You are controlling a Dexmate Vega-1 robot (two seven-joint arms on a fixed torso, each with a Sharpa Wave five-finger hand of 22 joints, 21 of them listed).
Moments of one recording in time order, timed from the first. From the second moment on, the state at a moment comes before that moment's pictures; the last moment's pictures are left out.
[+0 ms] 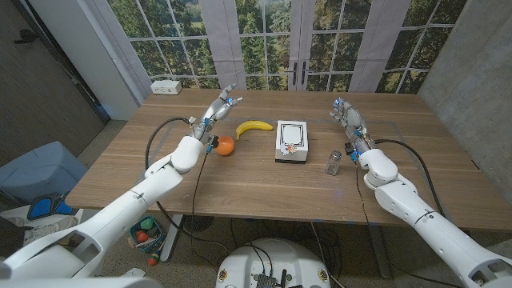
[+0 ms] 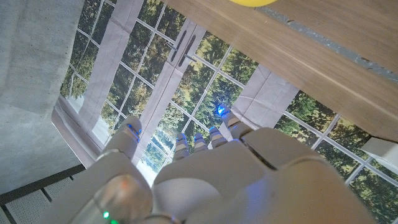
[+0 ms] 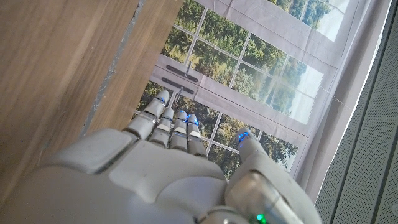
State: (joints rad) left arm 0.80 0.63 0.52 -1.50 0.05 -0.29 0.29; left_hand 0.17 0.12 0.61 -0.12 0.18 -0.05 -0.10 0.20 0.17 -0.13 -0.09 0.20 0.17 -0.12 -0.04 0.19 0.17 0.03 -0.03 0.29 0.18; right arm -0.98 -0.57 -0.35 -1.50 0.47 0.32 -0.19; right_hand 0.19 0.15 0.47 -0.01 0.18 0.19 0.07 0.19 0.18 0.18 0.03 0.20 0.20 0.08 0.00 0.22 0.40 0.33 0.00 0.21 0.17
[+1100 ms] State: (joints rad) left arm 0.80 0.68 0.56 -1.64 0.35 -0.23 0.33; left_hand 0.18 0.11 0.60 -0.14 0.18 -0.04 -0.08 0.20 0.17 -0.11 -0.10 0.20 0.17 -0.12 -0.03 0.18 0.17 0.03 -0.03 0.27 0.18; right arm -1.08 -0.59 -0.30 -1.58 0.46 0.34 -0.25; right_hand 0.20 0.14 0.48 -0.03 0.18 0.22 0.08 0.20 0.18 0.20 0.04 0.21 0.20 0.09 0.01 0.22 0.38 0.34 0.01 0.21 0.17
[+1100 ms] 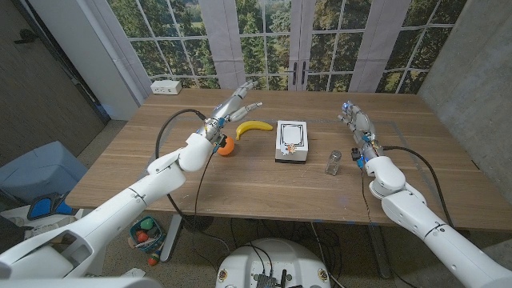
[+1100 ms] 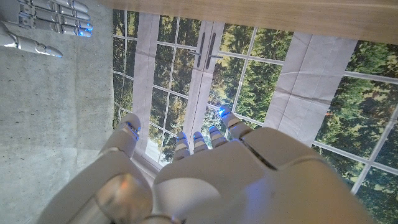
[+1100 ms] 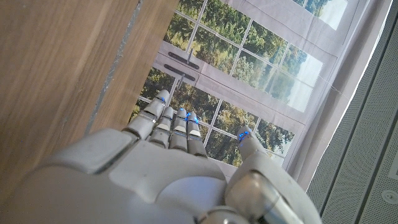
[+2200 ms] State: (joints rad) left arm 0.81 0.76 0.58 -1.75 0.55 -0.22 0.30; left_hand 0.20 0.10 0.60 -0.17 0.18 -0.02 -0.11 0.19 0.17 -0.12 -0.10 0.19 0.17 -0.13 -0.04 0.17 0.17 0.03 -0.03 0.26 0.18; right arm -1.12 -0.57 -0.29 -1.61 0.42 0.36 -0.31; right_hand 0.21 0.15 0.48 -0.04 0.18 0.23 0.08 0.20 0.18 0.21 0.04 0.21 0.20 0.09 0.01 0.22 0.38 0.34 0.00 0.21 0.17
